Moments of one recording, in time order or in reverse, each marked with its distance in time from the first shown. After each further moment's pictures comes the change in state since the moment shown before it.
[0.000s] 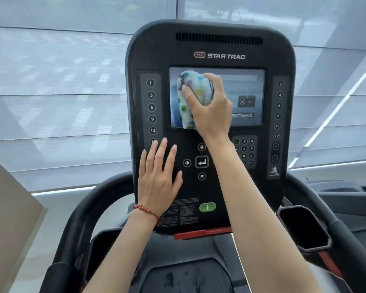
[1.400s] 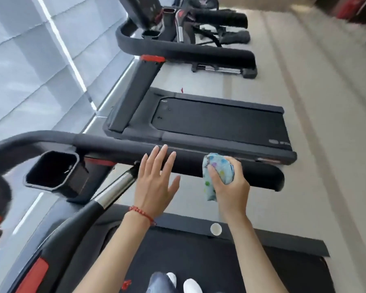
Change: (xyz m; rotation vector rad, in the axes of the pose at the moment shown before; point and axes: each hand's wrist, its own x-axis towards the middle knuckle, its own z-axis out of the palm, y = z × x) left_hand -0.176 0.443 -0.042 -0.943 -0.383 0.977; right_hand -0.421 0.077 -0.459 -0.531 1.005 0.827
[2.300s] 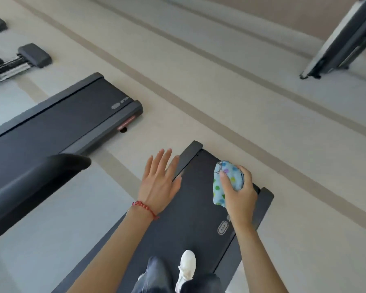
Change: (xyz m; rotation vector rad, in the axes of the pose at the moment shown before) left_hand -0.052 0.394 0.112 -0.454 -0.467 0.893; right_hand -0.185 0.148 -0.348 -0.076 1.035 0.570
